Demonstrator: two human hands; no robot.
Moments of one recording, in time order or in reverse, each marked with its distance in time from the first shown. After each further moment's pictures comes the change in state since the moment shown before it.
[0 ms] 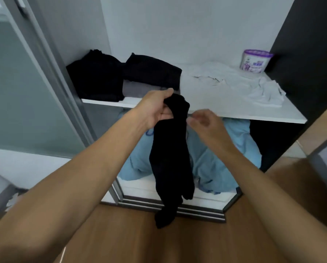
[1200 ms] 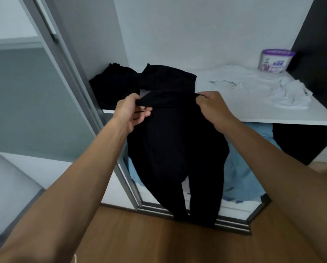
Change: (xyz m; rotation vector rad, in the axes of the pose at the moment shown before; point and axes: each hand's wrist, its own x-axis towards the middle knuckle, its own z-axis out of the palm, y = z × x) left_hand -0.004 0.005 -0.095 0.006 0.448 0.050; right_hand 0.058 -0.054 0.020 0.069 -0.096 -0.020
